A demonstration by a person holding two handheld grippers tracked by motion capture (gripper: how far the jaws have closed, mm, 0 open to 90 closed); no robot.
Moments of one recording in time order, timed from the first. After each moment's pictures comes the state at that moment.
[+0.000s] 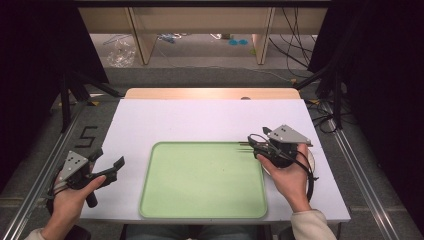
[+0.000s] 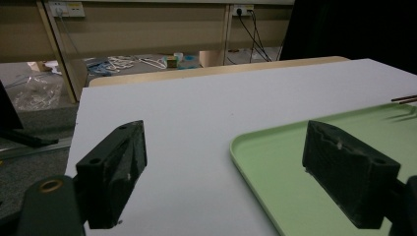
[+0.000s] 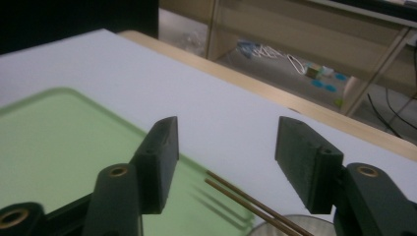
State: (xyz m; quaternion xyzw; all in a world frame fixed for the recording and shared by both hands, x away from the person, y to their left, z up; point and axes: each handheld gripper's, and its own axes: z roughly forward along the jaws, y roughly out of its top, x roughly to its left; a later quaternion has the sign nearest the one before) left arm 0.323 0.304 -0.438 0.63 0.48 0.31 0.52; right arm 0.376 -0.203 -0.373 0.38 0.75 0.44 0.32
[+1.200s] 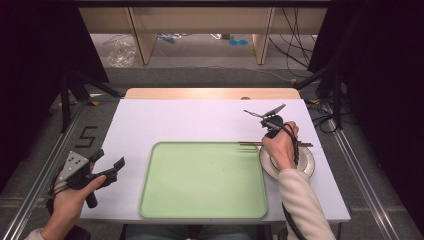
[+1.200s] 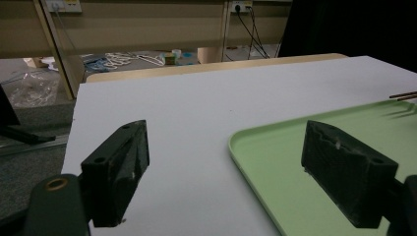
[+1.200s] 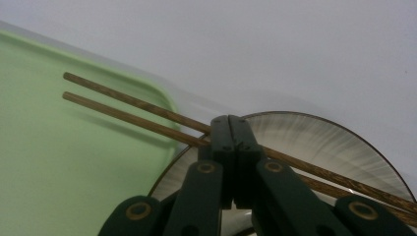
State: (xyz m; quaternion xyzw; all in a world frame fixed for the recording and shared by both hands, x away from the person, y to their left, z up) left arm 0.323 0.305 -0.440 0.63 0.48 0.31 0.52; right arm 0.487 -0.212 -0.416 0.58 0.79 0.14 0.16
